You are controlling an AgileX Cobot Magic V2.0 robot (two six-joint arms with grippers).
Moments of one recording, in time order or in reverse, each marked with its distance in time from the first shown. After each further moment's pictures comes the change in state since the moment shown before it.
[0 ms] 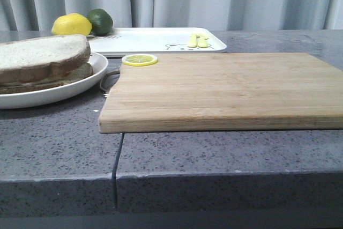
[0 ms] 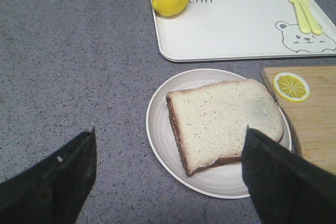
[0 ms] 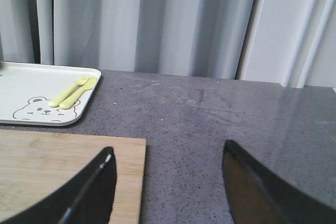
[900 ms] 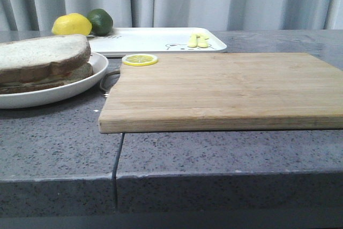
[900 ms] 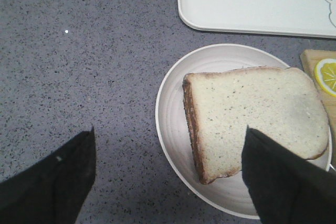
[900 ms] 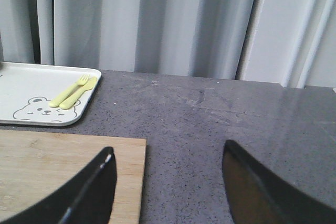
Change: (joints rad) left arm 0.000 0.261 0.000 0.032 -0.064 -0.102; right arm 0.000 0.000 0.000 0.000 0.000 0.000
